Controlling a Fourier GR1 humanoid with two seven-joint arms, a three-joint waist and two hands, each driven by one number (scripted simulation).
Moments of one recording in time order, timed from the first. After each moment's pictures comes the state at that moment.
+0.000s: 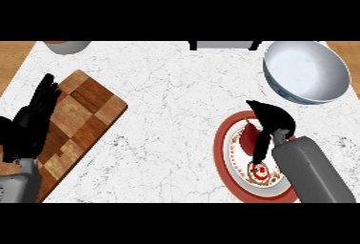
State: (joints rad) left arm -0.15 0.30 0.10 -1.56 0.02 0.09 0.14; right arm -0.44 -0.28 0.26 -1.21 0.73 0.46 0.59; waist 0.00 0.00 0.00
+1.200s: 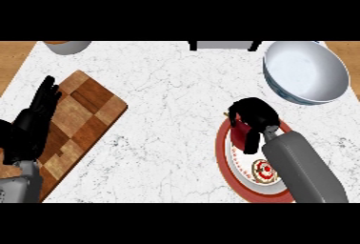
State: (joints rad) left arm -0.13 0.27 0.12 -1.57 -0.01 0.06 0.14; right arm -0.51 -0.26 0.33 -1.12 0.87 0.34 0.13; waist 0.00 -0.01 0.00
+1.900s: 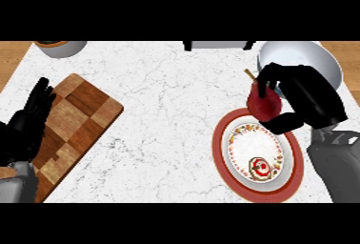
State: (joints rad) left arm -0.13 0.28 0.15 -1.55 -0.01 0.05 0.13; right arm -0.46 -0.38 0.15 -1.66 0.83 0.25 0.13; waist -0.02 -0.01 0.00
